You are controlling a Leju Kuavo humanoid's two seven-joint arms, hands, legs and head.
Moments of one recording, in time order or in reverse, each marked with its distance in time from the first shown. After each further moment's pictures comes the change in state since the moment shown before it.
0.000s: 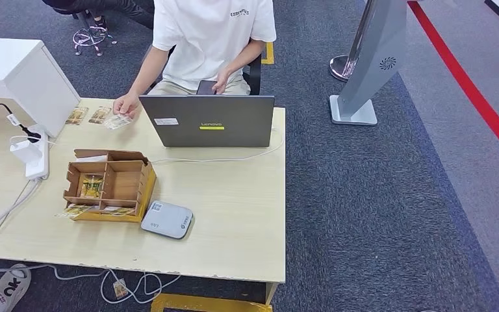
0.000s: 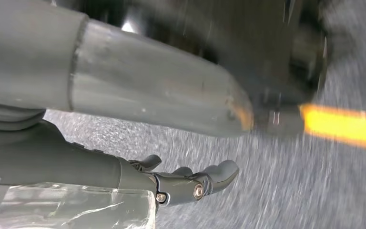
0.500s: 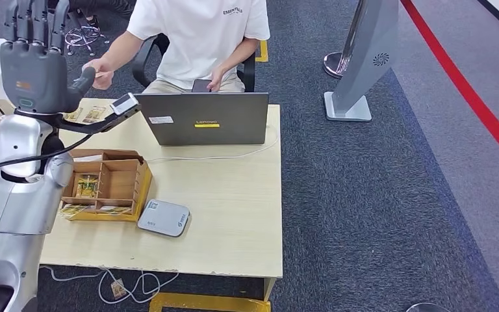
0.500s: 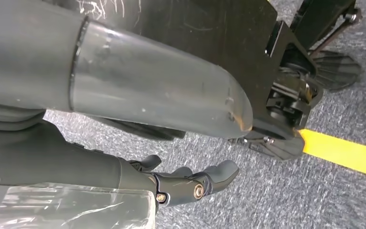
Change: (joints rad) left arm -0.490 0.065 -1.242 0.129 -1.495 0.361 0.478; right arm -0.043 0.013 0.043 0.001 0.020 0.046 0.067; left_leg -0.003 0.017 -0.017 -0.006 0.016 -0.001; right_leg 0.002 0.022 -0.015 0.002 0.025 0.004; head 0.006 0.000
